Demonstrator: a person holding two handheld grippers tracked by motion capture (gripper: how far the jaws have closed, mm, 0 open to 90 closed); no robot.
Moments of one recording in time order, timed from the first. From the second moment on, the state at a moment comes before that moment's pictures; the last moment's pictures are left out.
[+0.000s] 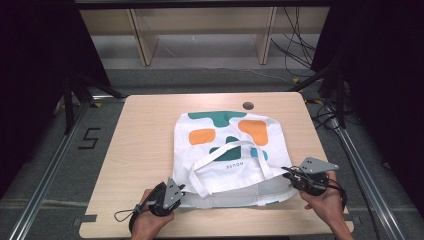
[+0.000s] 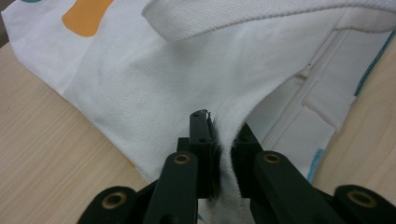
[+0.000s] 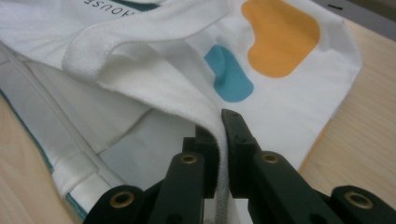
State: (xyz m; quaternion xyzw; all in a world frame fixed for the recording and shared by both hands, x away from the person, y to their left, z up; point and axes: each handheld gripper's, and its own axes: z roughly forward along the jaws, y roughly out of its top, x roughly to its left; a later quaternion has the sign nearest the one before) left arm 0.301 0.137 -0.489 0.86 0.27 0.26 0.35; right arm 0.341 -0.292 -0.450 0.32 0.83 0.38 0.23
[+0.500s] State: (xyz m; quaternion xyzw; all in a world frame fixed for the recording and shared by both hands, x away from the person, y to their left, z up) left arm 0.300 0.144 -0.481 0.84 0.29 0.24 0.40; right arm 0.337 -0.294 -0.459 0.33 0.84 0.37 0.21
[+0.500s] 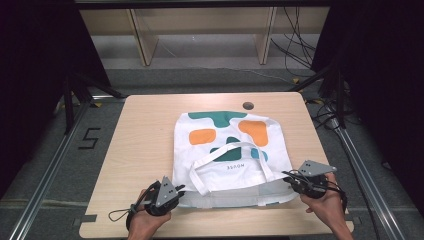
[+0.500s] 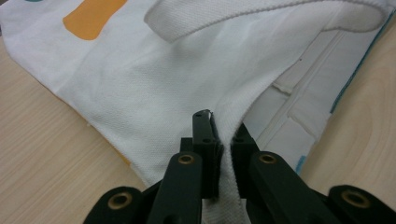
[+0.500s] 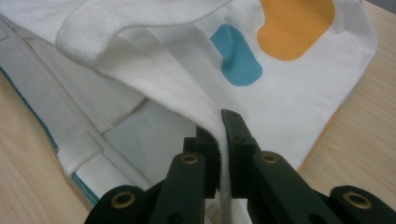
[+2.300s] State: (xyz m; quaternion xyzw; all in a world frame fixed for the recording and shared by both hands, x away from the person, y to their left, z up) left arm 0.299 0.180 -0.313 0.73 0.26 0.29 0.56; right arm 0.339 -0.290 -0.296 0.25 0.76 0.52 0.30
